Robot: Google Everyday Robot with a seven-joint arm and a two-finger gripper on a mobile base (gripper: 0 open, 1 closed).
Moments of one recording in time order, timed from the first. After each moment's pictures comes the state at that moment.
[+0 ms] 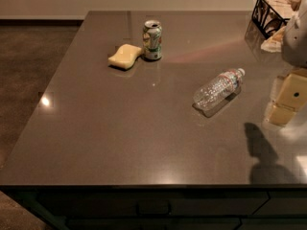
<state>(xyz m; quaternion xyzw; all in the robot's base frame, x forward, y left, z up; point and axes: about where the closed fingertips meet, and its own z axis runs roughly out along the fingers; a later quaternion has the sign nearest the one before) 0.438 -0.217 0.977 -0.60 0.78 -0.04 0.16</state>
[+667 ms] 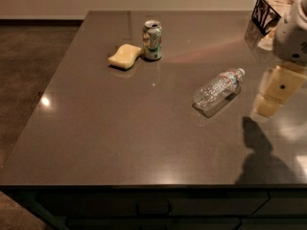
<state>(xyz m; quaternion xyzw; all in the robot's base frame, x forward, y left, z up) 0.455 -0.212 0.974 -0.58 0.80 -0.03 0.16</state>
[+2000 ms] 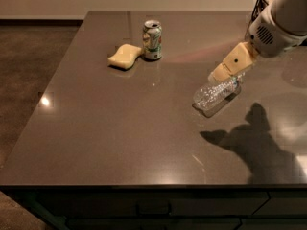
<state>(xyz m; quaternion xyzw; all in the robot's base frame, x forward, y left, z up) 0.533 -0.210 0.952 -0.27 0.94 0.01 0.21</state>
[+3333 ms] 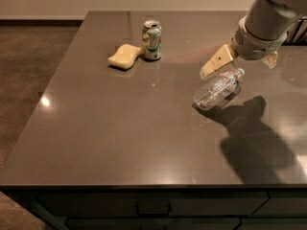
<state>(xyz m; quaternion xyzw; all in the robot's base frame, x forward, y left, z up) 0.579 -0.223 0.909 -0.10 0.98 -0.02 0.17</state>
